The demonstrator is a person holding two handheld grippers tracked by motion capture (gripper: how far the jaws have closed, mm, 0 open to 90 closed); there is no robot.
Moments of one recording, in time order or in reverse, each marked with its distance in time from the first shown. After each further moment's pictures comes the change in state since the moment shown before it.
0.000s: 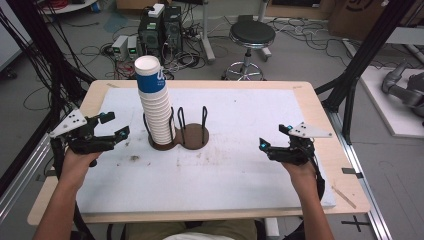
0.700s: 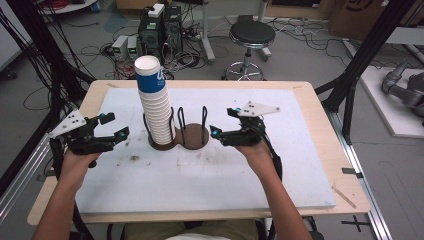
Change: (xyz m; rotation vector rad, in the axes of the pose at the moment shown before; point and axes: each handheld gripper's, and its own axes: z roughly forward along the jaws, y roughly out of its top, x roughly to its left) left arm 0.001 -0.001 -0.002 0.002 -0.004 -0.014; right arm 0.077 0.072 0.080 -0.048 0.278 -0.086
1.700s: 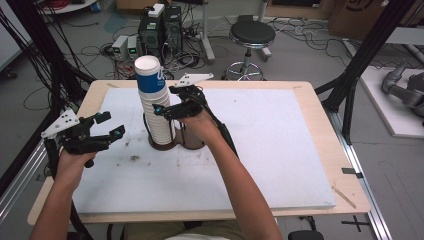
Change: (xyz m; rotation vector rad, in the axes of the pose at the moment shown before) left arm 0.005 0.002 -0.008 -0.032 -0.001 -0.026; right arm 0.032 0.077 0.136 -0.005 0.199 -0.074
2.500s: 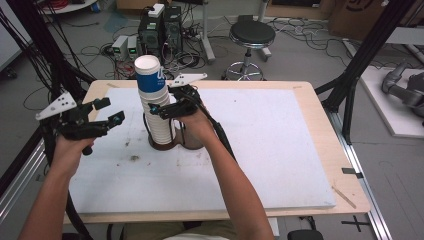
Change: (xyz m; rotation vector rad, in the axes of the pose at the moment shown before) left arm 0.003 0.050 0.013 0.002 -0.027 0.012; right arm -0.003 0.000 0.016 -0.007 0.004 -0.029
